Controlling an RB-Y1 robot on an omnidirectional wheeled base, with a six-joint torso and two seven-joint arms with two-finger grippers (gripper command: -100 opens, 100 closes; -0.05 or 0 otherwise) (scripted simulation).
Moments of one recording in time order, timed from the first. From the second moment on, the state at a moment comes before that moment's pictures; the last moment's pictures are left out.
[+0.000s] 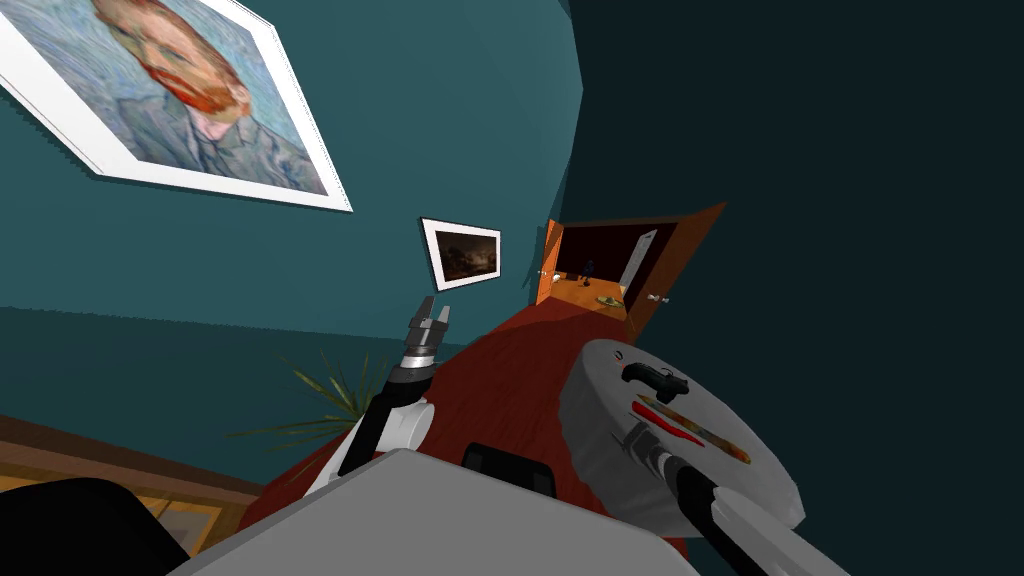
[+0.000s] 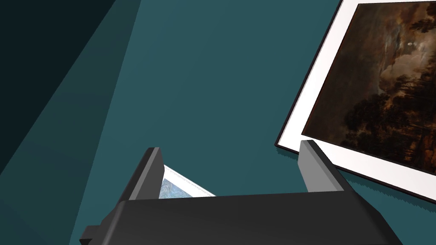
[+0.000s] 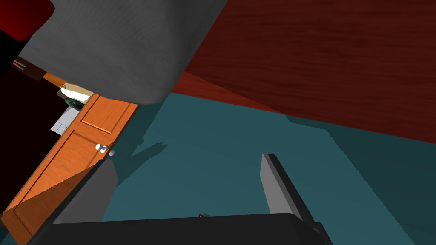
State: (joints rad) left arm 0.50 0.02 -0.04 -2.30 0.06 -0.46 -0.07; right arm 0.22 -1.01 0.51 -1.39 0.73 -0.03 0.51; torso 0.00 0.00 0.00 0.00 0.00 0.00
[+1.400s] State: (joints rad) left arm 0.50 0.02 -0.04 -2.30 0.06 -0.46 -0.07; right arm 0.17 -1.20 0.72 -1.17 0.83 -0.03 0.63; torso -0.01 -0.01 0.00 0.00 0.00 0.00
